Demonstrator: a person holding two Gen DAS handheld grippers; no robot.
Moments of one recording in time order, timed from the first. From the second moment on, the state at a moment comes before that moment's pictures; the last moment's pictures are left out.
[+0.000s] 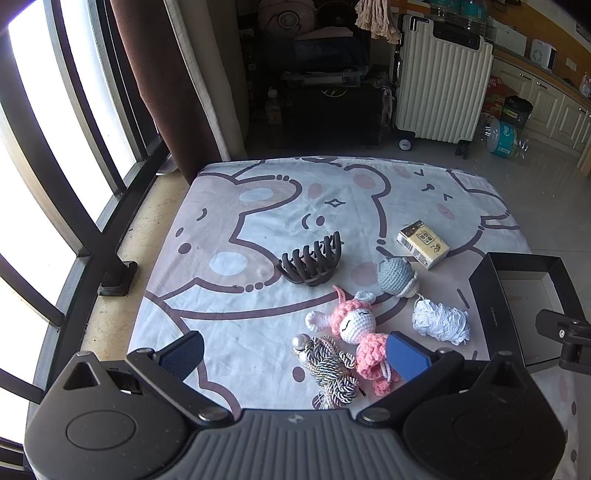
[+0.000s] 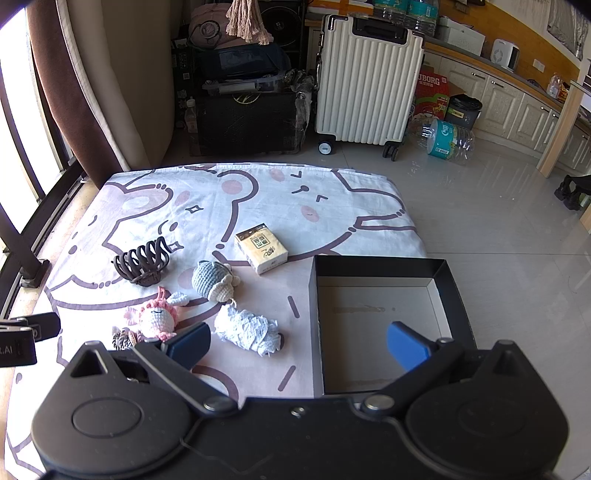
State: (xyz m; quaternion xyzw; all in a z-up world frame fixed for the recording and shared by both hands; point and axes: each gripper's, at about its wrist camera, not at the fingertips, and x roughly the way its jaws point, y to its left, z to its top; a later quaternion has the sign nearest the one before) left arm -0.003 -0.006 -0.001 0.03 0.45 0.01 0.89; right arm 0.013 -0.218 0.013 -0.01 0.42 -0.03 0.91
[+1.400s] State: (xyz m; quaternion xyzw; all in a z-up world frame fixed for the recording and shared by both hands) left arm 0.043 0.016 0.046 0.00 0.42 0.09 0.90; right arm 0.064 -0.175 0.064 -0.01 0.38 0.03 0.93
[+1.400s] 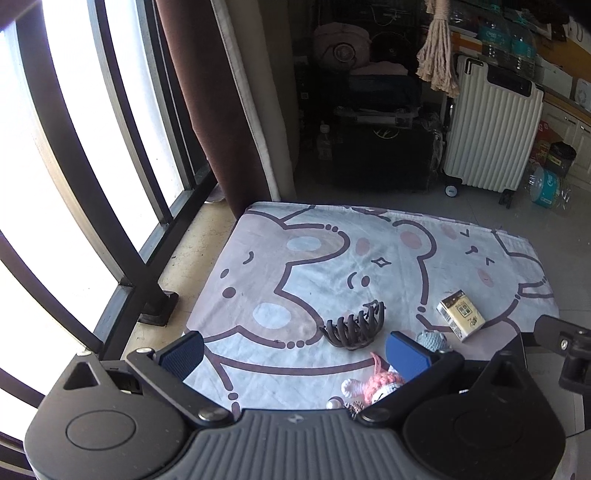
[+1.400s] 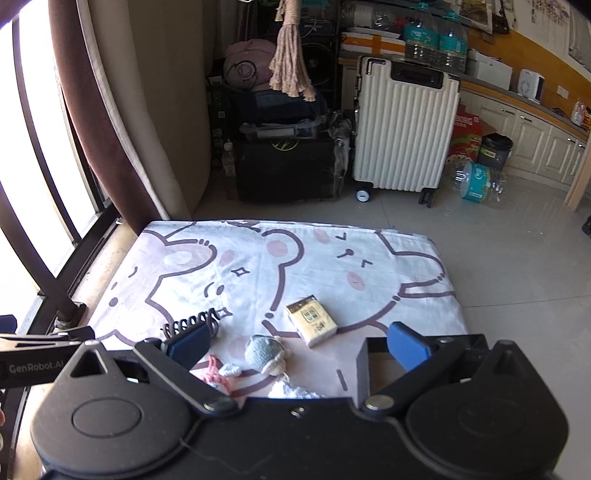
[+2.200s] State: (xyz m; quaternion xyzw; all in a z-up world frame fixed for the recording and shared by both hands) left arm 0.066 0.049 -0.031 0.01 0.46 0.12 0.88; right arm 0.106 -0.143 -0.036 0.01 0.42 0.07 0.91
